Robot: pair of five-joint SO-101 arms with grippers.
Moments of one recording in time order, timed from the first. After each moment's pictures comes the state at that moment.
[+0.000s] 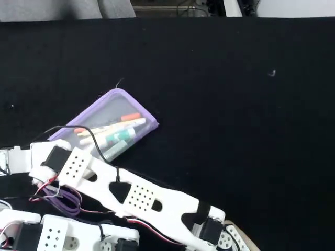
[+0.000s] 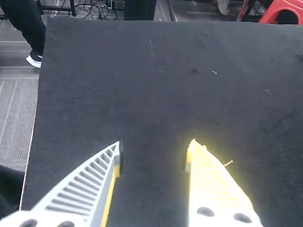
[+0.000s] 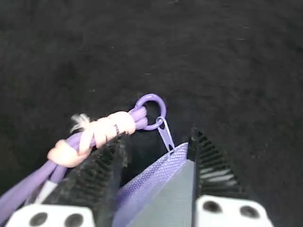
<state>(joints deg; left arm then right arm) -87.4 -104.0 80.7 55.8 2.9 -67.2 81.1 -92.4 76.4 34.2</state>
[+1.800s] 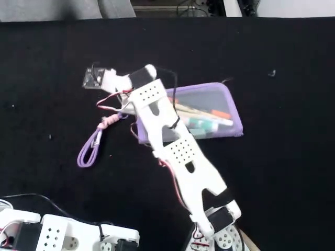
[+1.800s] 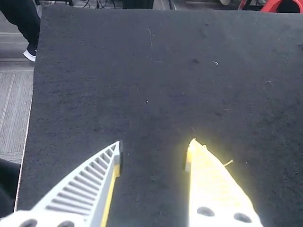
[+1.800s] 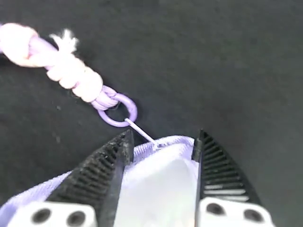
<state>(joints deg) -86.9 -103.9 82.0 55.8 2.9 -29.9 77.4 -94.6 99.5 49.7</state>
